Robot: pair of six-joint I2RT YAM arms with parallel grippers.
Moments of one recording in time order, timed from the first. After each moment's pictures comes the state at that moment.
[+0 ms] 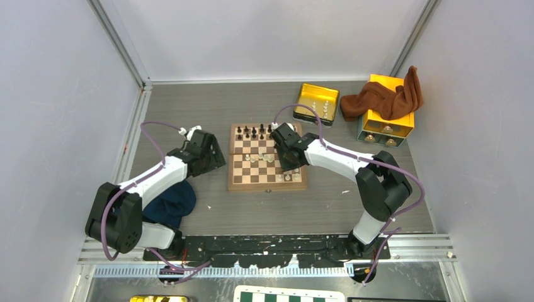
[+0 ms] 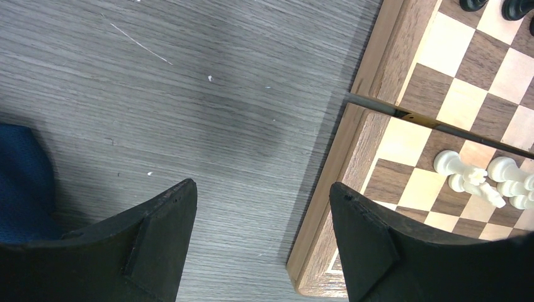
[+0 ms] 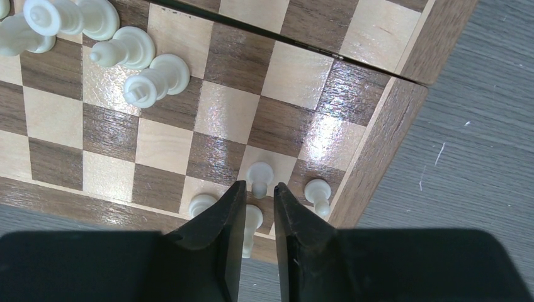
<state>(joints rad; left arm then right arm) -0.40 1.36 0.78 -0.39 -0.23 -0.72 0.72 1.68 1.13 -0.57 0.18 0.37</state>
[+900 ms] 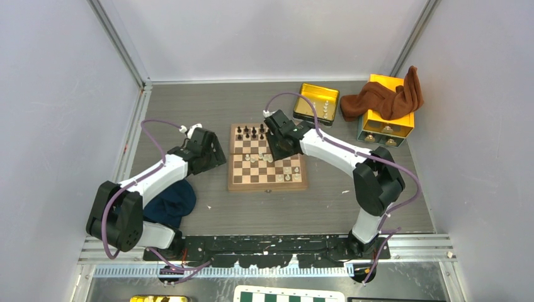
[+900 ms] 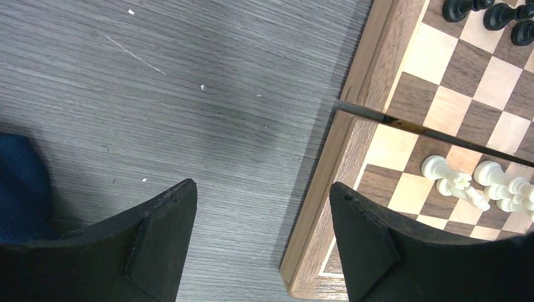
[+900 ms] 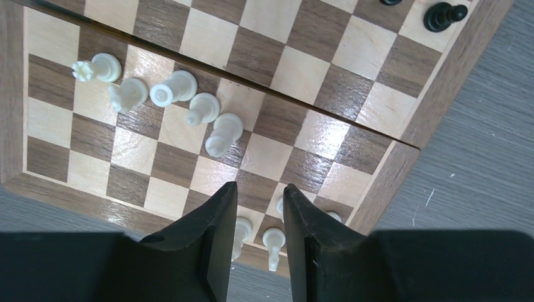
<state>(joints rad) -0.40 1.37 0.80 -0.39 -0.23 -0.71 0.72 1.74 1.32 -0.62 0.15 0.32</state>
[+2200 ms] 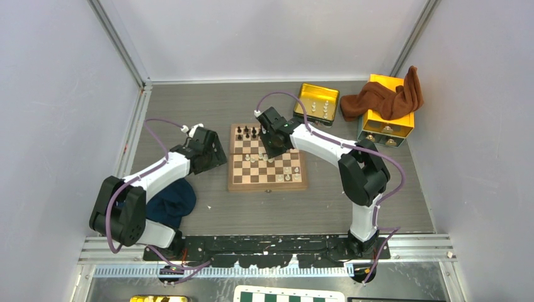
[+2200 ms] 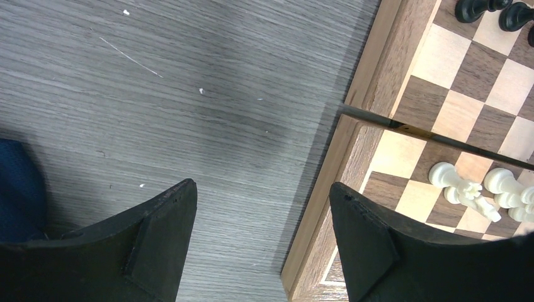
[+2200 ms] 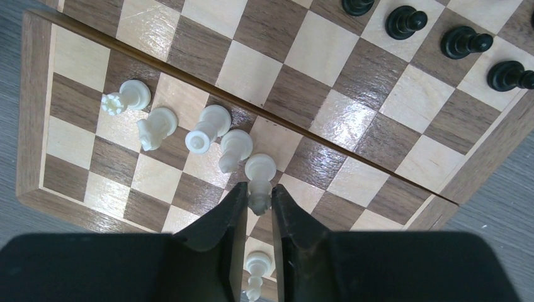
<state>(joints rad) -0.40 1.41 0.82 -0.39 -0.23 -0.71 0.72 1.88 1.44 -0.62 0.07 0.26</state>
